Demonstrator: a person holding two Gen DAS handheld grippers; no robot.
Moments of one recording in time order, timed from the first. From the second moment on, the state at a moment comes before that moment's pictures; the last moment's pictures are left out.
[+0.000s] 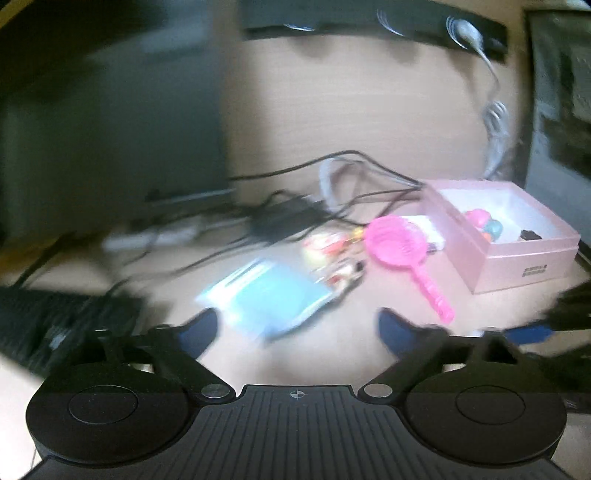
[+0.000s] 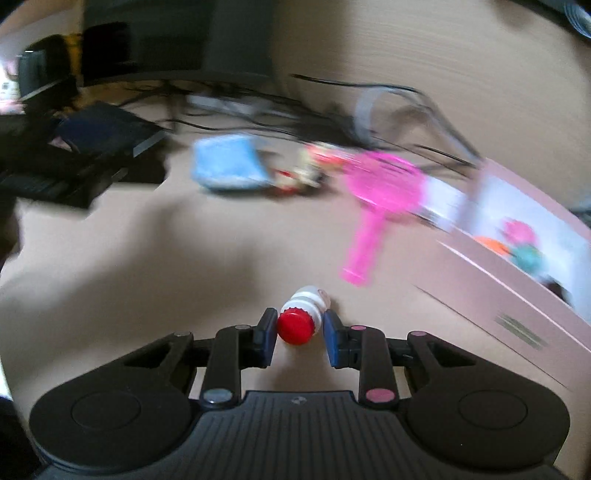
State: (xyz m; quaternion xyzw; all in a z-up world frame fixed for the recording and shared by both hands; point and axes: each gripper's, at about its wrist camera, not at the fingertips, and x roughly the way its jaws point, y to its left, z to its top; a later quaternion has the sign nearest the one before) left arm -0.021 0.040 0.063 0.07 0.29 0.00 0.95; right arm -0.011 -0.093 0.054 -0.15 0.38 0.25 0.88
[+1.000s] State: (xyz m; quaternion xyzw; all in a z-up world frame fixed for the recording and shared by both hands) left arm 0.020 -0.002 0.020 0.12 0.42 -0.14 0.89; right arm 0.016 -0.159 0.040 -0.08 0.41 0.17 0.89
